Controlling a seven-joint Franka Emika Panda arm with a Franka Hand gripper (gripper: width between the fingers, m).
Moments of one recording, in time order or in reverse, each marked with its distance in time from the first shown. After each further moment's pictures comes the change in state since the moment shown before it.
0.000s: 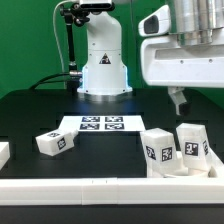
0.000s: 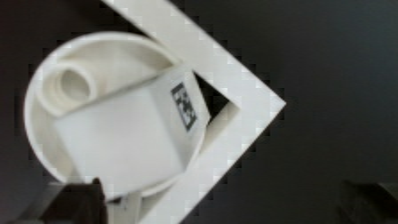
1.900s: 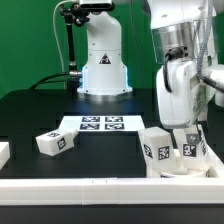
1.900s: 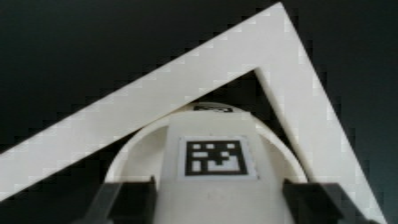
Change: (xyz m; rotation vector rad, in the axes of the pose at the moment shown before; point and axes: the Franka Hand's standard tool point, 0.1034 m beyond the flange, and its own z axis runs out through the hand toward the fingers) arm -0.014 0.015 0.035 0.020 -0.060 1.309
